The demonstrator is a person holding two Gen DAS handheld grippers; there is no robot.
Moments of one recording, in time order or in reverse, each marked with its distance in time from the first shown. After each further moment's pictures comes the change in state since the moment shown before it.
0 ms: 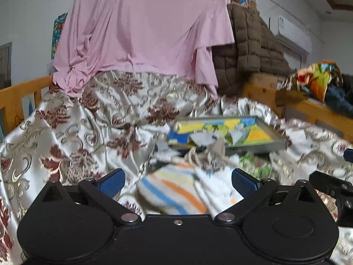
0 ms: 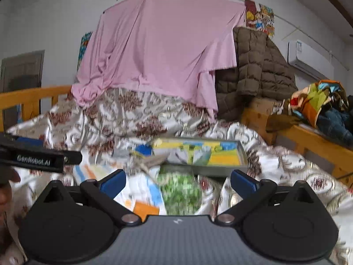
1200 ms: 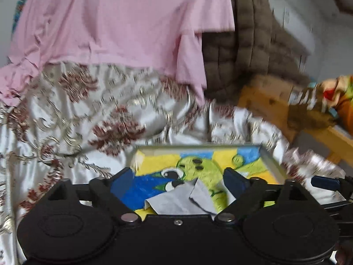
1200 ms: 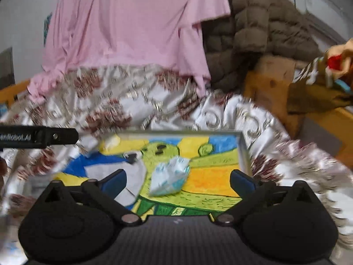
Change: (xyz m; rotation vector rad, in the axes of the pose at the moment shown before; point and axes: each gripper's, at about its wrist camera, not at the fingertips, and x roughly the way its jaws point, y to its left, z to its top) left arm 0.250 -0.049 0.135 -0.067 0.040 -0.110; right arm 0.253 -0.131 0.080 0.123 0.137 0.048
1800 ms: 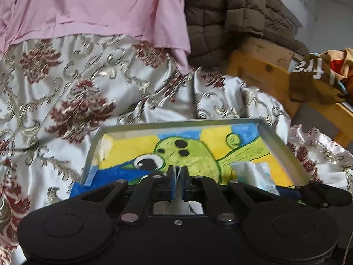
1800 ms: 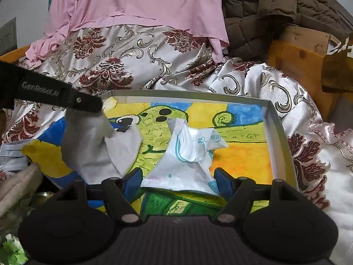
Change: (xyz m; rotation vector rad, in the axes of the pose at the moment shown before) left arm 0.119 -0.015 -0.001 0.046 0.199 -0.078; right arm 0.117 0.001 -0.035 -0.082 0.189 0.025
